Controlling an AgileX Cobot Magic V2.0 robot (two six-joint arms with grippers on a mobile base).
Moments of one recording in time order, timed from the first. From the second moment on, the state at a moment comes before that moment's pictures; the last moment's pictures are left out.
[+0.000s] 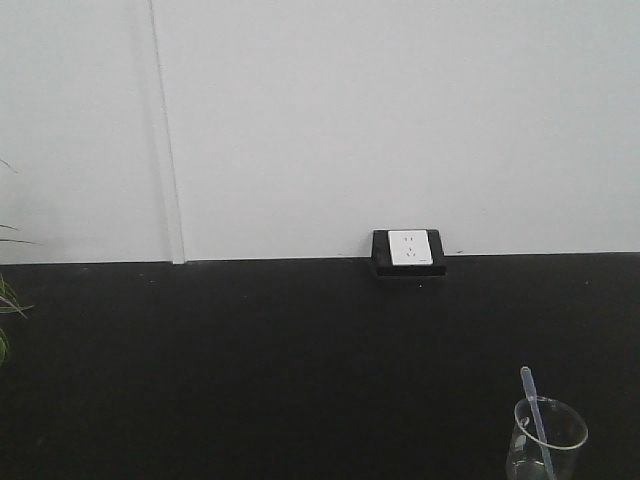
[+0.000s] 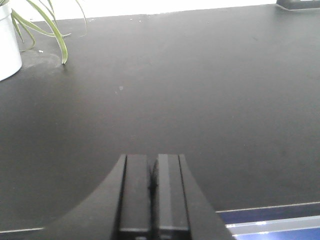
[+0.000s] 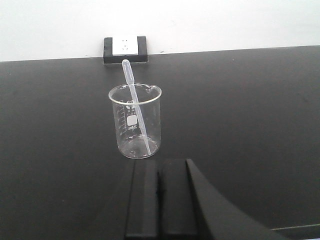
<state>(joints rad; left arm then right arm) -0.07 -0.01 0.03 -0.02 0.01 0.05 -0.01 -0.01 0.03 -0.10 0.23 0.12</state>
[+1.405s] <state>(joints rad) -0.07 -0.01 0.03 -0.02 0.01 0.05 -0.01 0.70 -0.17 -0.19 -0.50 0.11</state>
